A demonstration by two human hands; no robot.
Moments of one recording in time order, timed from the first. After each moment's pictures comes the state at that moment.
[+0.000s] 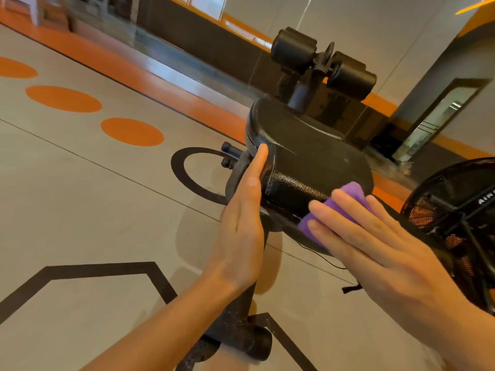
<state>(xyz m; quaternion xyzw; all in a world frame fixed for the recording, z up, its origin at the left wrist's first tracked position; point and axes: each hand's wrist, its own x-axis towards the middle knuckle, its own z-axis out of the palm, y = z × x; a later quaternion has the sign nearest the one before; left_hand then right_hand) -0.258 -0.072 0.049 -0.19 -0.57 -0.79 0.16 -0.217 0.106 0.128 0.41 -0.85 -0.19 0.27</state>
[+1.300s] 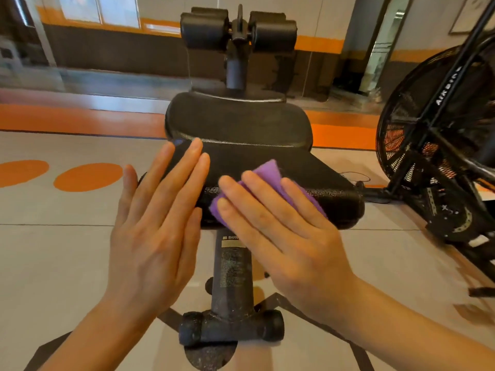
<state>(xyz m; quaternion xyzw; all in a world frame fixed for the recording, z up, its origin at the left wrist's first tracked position) -0.260 -0.072 0.072 -0.29 -0.82 -0.18 0.46 -0.214 0.114 0.075 0.27 -0.83 -0.13 0.46</state>
